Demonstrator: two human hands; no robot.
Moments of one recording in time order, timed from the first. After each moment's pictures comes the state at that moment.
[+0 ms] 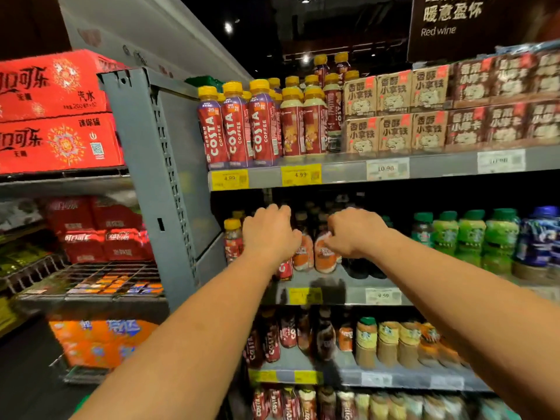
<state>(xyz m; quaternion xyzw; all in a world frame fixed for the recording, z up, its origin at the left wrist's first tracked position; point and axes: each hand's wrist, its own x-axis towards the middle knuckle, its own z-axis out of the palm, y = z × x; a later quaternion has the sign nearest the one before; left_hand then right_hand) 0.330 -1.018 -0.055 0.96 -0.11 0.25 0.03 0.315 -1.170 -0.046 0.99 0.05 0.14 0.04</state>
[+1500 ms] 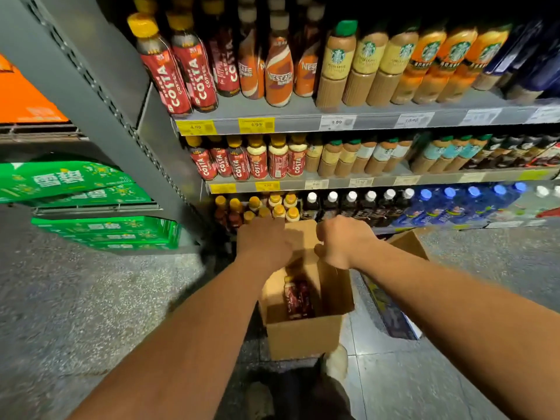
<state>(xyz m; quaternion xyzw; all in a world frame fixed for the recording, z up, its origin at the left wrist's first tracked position) 0.200 -1.044 -0.490 0.96 -0.16 -0.21 0.03 0.176 -1.189 -0.471 0.96 0.01 -0.27 -0.03</state>
